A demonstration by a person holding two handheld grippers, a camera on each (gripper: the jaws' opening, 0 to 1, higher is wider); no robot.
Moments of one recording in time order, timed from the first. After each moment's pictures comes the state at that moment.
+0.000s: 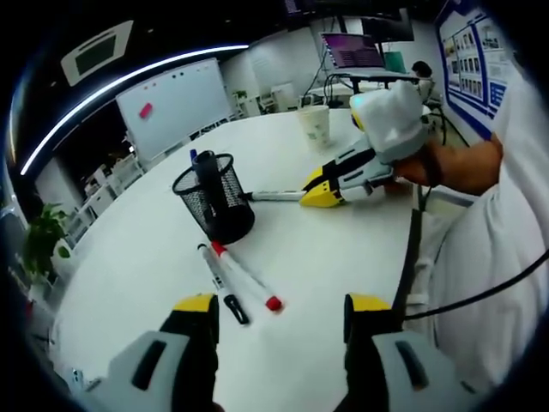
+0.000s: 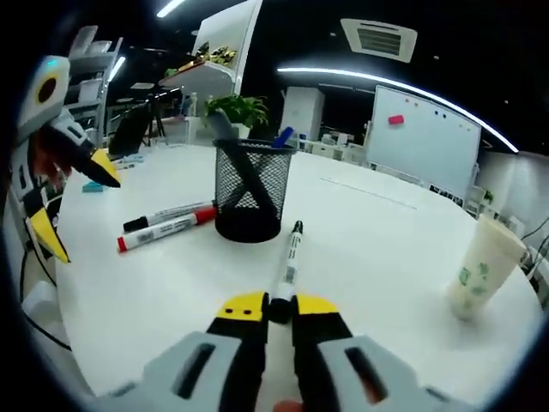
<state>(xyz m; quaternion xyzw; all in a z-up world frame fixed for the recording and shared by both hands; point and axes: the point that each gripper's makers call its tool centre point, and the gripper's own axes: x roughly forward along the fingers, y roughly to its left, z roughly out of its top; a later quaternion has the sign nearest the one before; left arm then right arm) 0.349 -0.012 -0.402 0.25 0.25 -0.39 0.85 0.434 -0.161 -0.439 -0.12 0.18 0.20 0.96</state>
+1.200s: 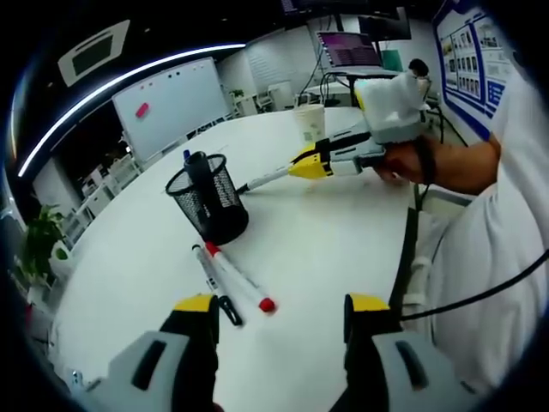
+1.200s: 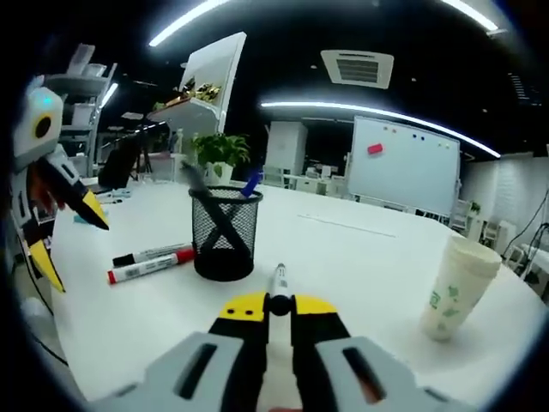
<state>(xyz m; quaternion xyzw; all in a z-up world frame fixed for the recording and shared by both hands) 0.346 -0.017 -0.405 0.26 0.25 -0.40 0.84 0.445 -0.184 -0.399 -0.09 0.08 0.17 0.98</state>
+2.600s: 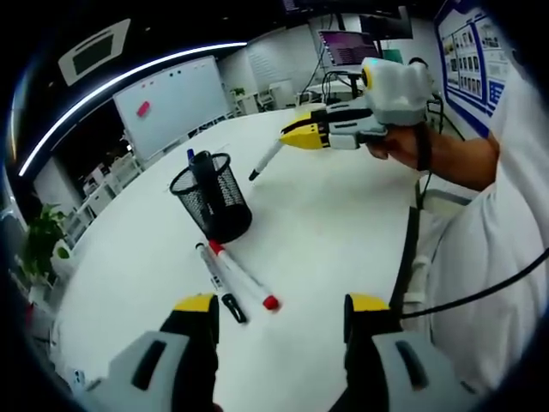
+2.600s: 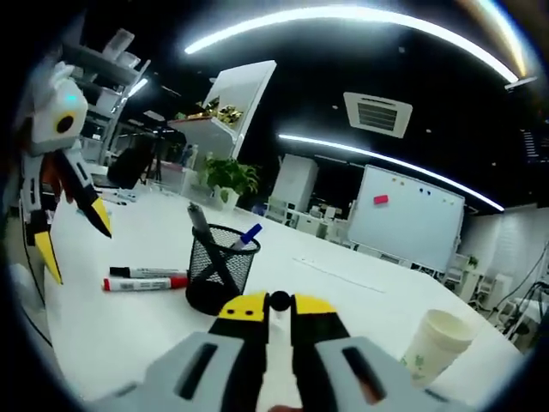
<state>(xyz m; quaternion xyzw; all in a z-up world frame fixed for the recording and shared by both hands) 0.346 -0.015 -0.404 0.26 0.25 -0.39 0.85 0.448 -0.182 -0.346 -0.16 -0.02 0.19 0.97</state>
